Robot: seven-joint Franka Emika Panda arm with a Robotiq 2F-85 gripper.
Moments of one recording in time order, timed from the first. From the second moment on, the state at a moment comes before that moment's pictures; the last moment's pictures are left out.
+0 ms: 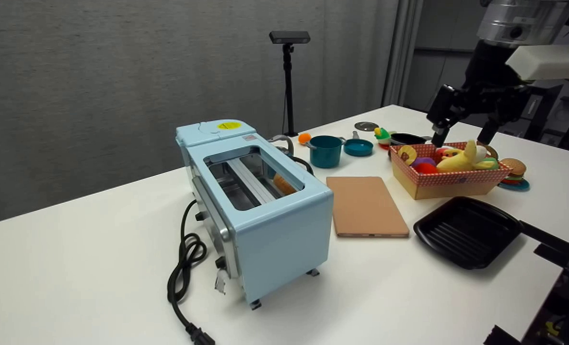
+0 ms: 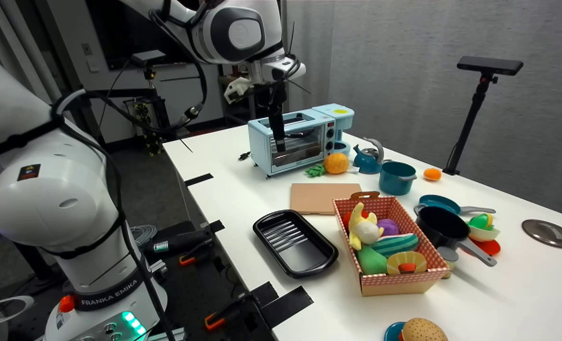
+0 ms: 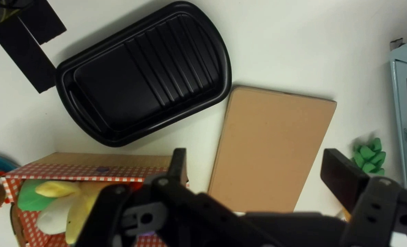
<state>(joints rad) -0.04 -0.39 0.22 -2.54 0.03 2.29 0.64</state>
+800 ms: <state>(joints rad) -0.08 -0.34 0.15 -2.53 0.00 2.29 0.72</state>
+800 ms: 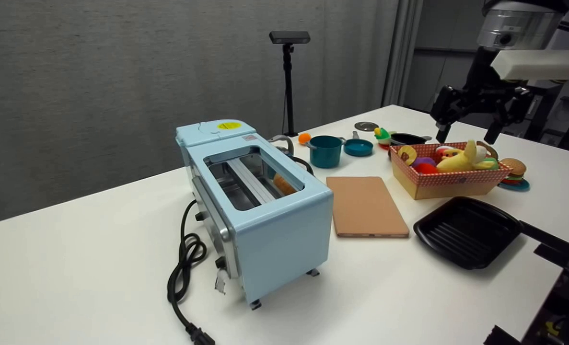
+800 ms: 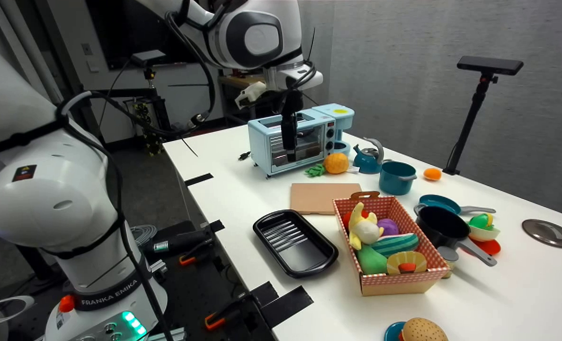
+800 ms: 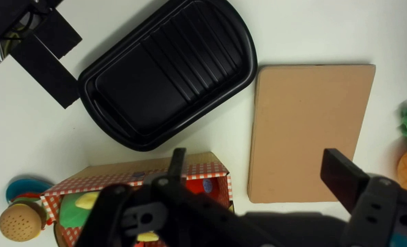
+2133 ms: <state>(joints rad) -0.13 -0.30 0.07 -2.48 -0.03 2.30 0.77</state>
